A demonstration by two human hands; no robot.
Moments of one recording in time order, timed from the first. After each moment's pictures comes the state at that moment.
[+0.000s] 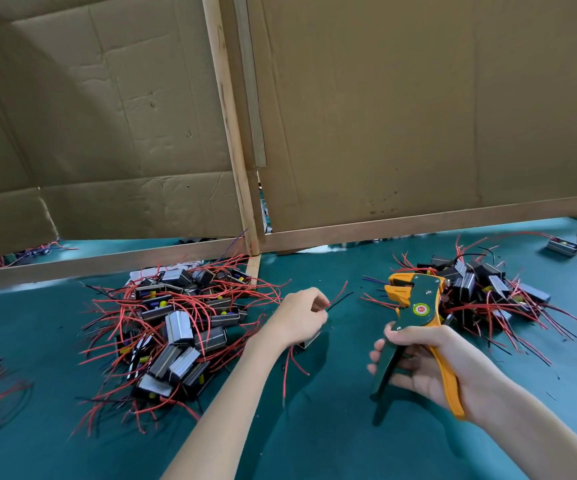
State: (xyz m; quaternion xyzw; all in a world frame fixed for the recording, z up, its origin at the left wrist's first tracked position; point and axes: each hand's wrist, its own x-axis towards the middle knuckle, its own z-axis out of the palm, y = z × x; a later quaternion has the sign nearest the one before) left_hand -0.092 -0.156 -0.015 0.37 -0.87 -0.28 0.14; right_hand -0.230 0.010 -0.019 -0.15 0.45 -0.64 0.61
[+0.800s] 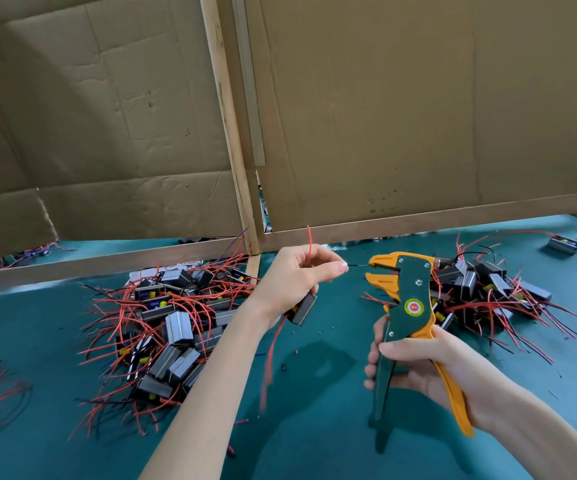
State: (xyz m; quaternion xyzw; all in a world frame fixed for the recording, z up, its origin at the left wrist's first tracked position) left_hand -0.076 -0.129 0.054 0.24 -0.76 -0.52 0.31; right_hand -0.224 0.015 -0.012 -0.34 0.42 -0.59 0.60
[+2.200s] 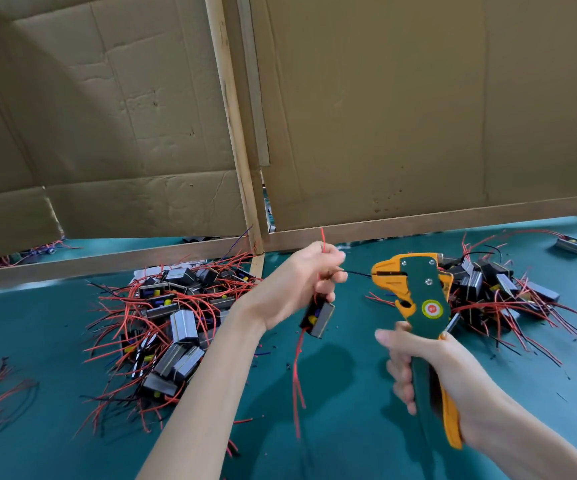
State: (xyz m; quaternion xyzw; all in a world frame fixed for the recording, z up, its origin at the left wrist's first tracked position) left_hand -0.070 -0.126 0.062 0.19 -0.70 -0.66 0.20; right_hand -0.200 0.029 -0.005 -0.32 0.55 -0.59 0.50
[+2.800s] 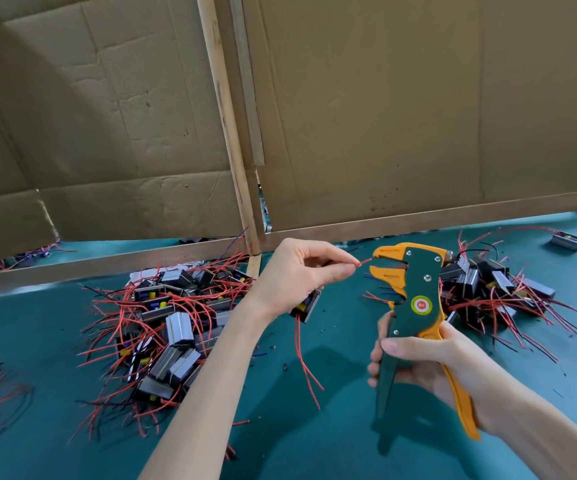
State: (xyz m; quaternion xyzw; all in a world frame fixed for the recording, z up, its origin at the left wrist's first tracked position) left_hand -0.073 -0.124 0.064 0.17 -0.81 -0.45 0.32; right_hand -0.211 0.022 0.004 -0.32 0.45 -0.62 0.56
